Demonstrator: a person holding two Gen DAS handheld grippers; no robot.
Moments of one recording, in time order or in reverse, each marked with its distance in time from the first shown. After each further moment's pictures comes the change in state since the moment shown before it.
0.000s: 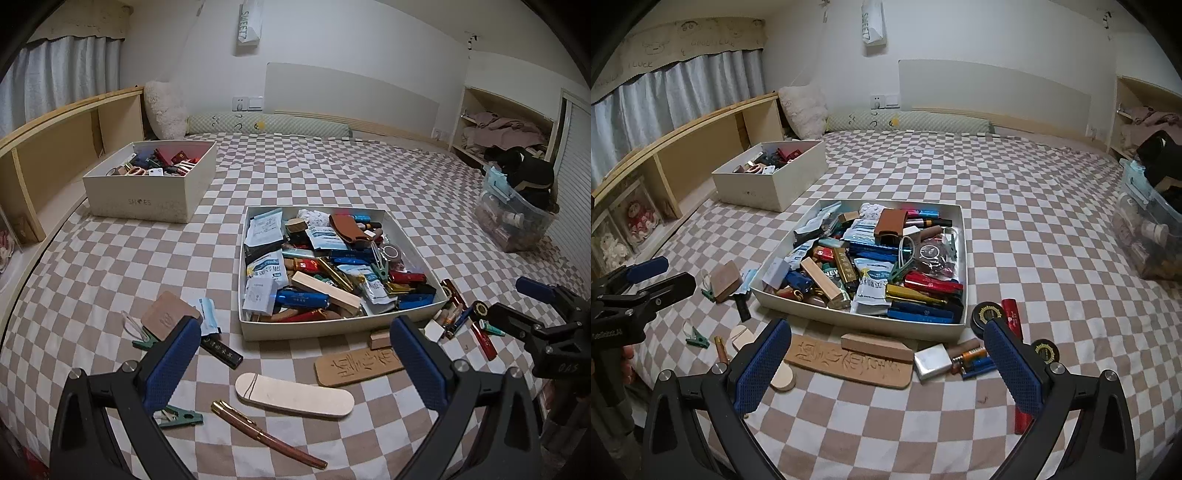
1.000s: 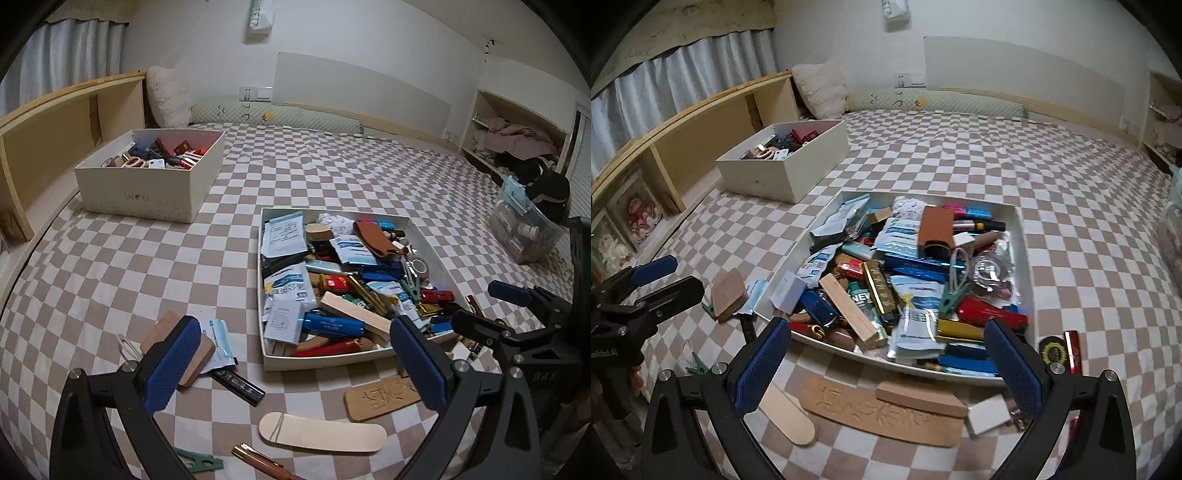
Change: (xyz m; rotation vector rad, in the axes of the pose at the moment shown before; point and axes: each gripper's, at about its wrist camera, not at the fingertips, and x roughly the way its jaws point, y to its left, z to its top) left arm 0.049 0.037 0.029 -0.031 0.028 -0.012; right arm 0.081 0.031 0.039 -0.016 0.076 0.074
